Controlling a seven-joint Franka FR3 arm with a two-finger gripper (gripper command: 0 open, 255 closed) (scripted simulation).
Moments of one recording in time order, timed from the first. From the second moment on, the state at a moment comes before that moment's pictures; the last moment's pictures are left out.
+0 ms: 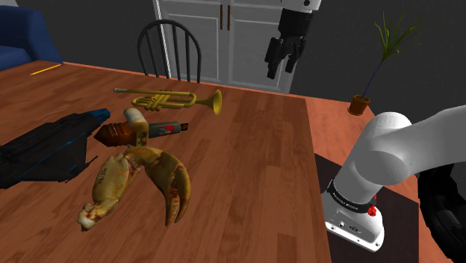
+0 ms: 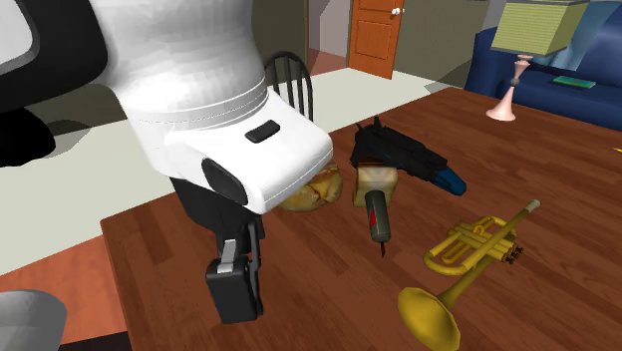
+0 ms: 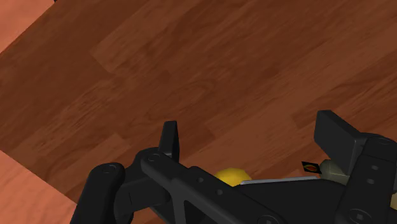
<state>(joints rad) -0.01 -0.81 0.03 -2.37 0.07 1.62 0.13</state>
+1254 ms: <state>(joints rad) 0.07 -0.28 0.24 -2.12 0.18 1.92 0.32</state>
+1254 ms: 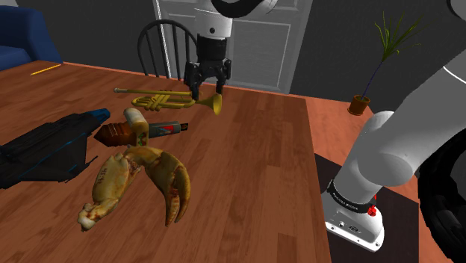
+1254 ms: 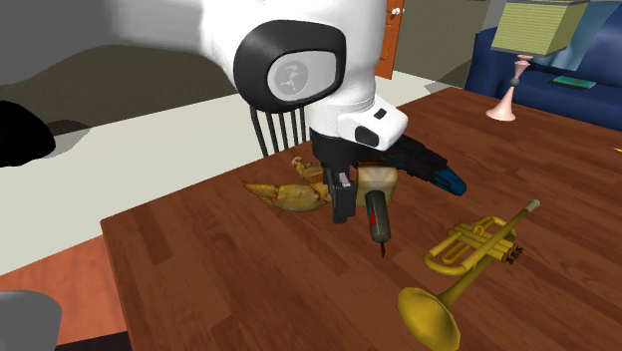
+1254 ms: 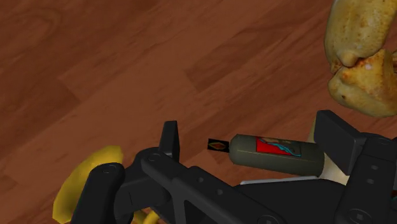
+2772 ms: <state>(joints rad) 0.20 0.34 0.35 -1.62 0.05 2.05 0.52</state>
